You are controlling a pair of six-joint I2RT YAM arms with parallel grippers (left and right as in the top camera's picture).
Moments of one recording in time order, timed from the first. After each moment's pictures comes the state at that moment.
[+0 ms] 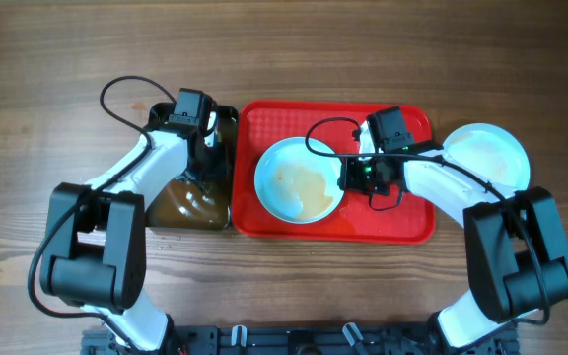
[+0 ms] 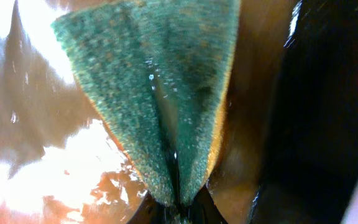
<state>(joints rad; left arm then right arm) -0.20 1.83 1.06 -0.61 0.06 -0.24 0.29 1.77 0.90 -0.42 -0.37 0.41</state>
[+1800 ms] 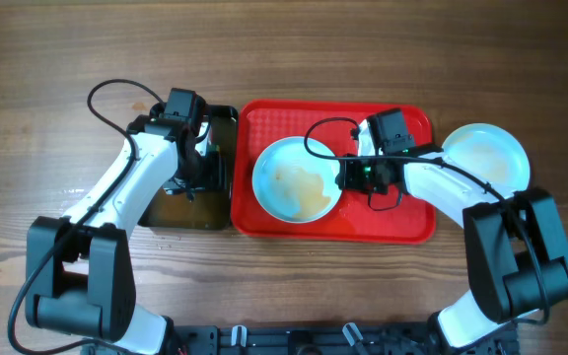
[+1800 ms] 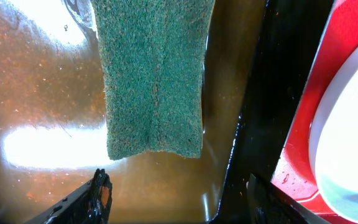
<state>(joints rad) -0.20 1.70 1.10 -0.90 0.08 -0.23 0.29 1.77 0.88 -0.35 -0.40 0.40</state>
